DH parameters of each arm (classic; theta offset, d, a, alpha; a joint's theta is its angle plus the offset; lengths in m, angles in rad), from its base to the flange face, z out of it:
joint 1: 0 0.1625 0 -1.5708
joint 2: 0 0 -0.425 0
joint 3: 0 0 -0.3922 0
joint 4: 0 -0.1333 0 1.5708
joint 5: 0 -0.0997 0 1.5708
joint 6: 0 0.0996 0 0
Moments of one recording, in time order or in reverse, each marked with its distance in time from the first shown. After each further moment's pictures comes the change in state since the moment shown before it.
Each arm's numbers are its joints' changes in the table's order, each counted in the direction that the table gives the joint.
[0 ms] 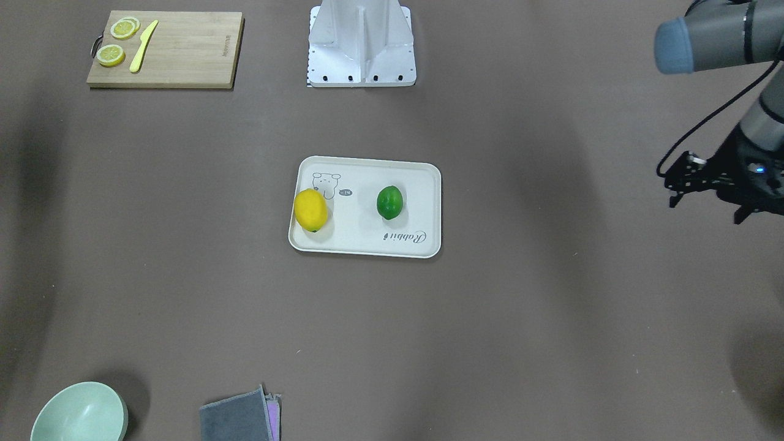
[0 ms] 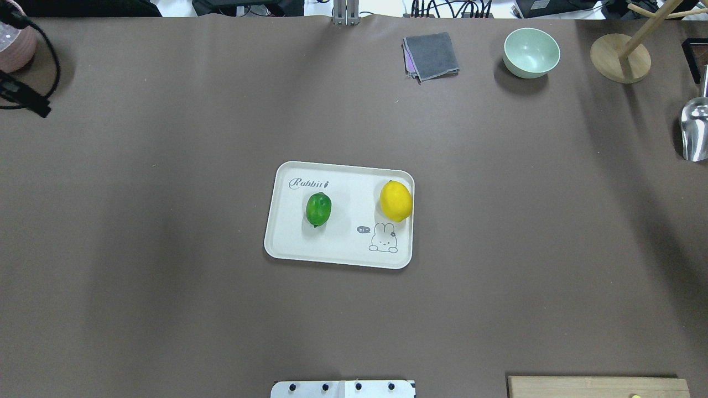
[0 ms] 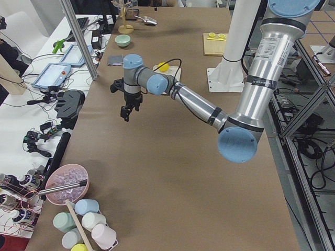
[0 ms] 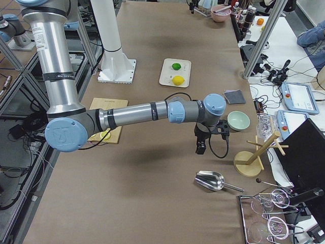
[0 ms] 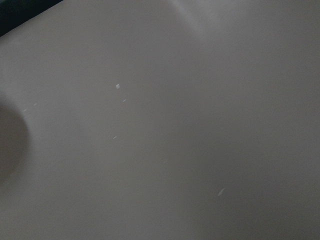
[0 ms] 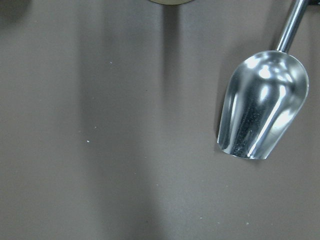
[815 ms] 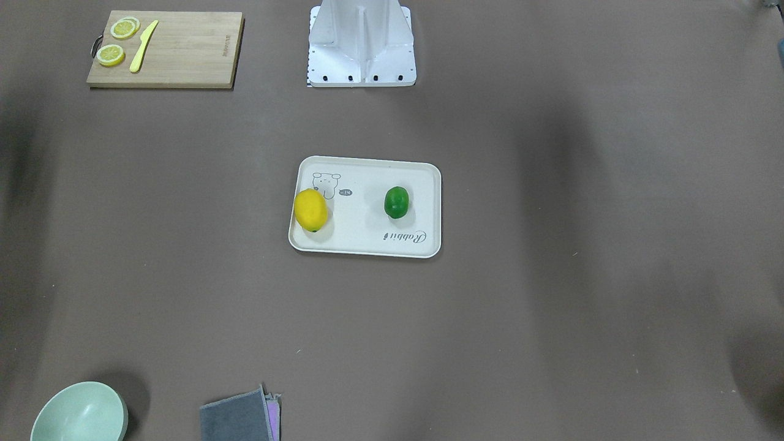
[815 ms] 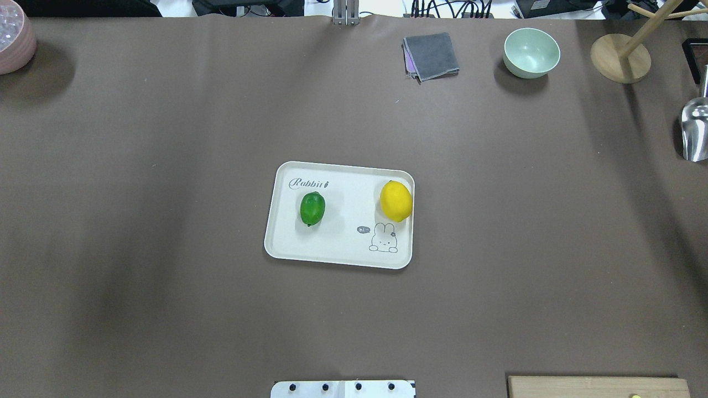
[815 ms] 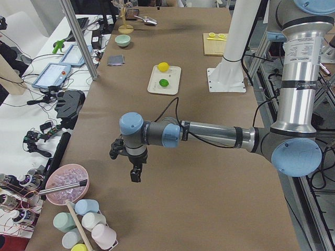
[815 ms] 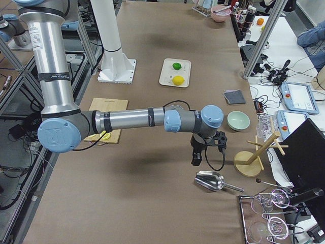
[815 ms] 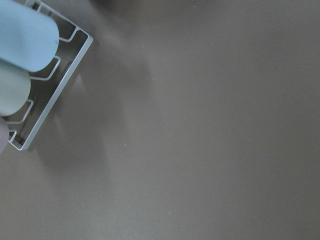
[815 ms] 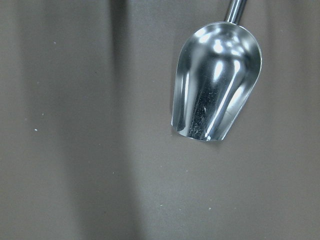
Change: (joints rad) left arm -0.313 -0.185 -0.237 0.060 0.186 0.114; right arm 0.026 0.034 0.046 -0.005 0.029 -0.038
